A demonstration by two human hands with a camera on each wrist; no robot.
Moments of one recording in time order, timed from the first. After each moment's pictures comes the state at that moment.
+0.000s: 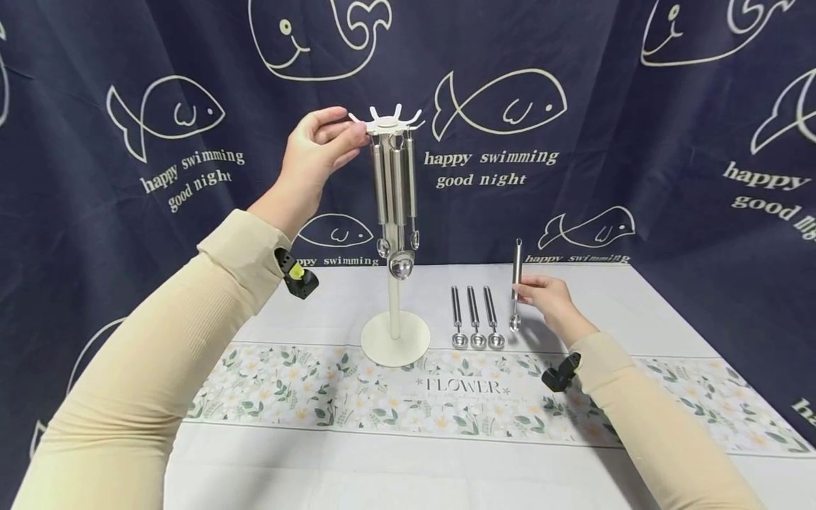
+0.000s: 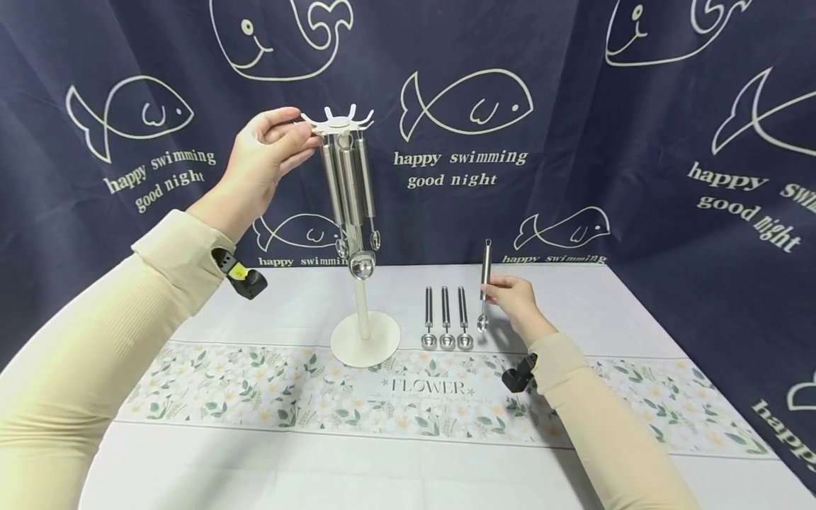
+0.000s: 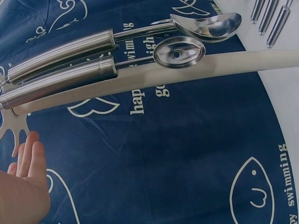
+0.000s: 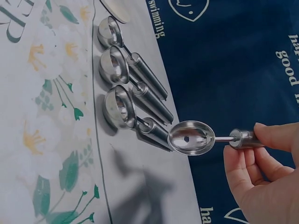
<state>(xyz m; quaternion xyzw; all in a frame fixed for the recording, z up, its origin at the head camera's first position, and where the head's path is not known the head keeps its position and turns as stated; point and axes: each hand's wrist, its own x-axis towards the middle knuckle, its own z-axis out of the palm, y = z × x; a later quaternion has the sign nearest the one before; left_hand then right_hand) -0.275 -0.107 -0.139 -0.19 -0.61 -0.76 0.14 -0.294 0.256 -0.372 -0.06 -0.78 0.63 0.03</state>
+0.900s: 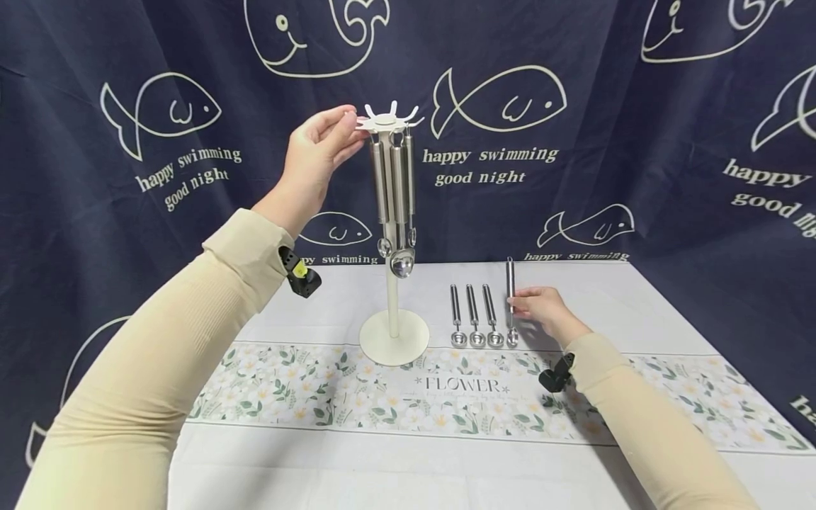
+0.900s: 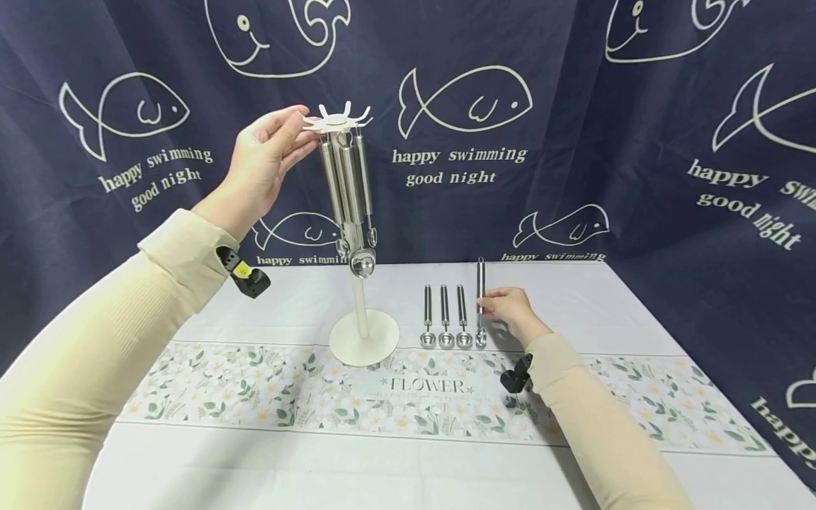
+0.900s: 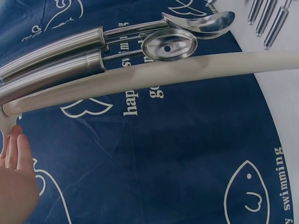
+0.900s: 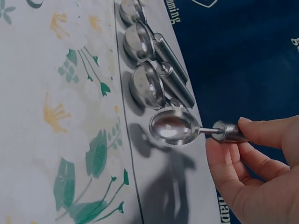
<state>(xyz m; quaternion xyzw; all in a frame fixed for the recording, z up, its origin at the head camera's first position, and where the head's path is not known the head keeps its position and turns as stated) -0.284 -0.103 -0.142 -0.21 -0.59 -0.77 0.14 -0.301 0.260 -0.394 -0.07 -0.79 0.60 -0.05</state>
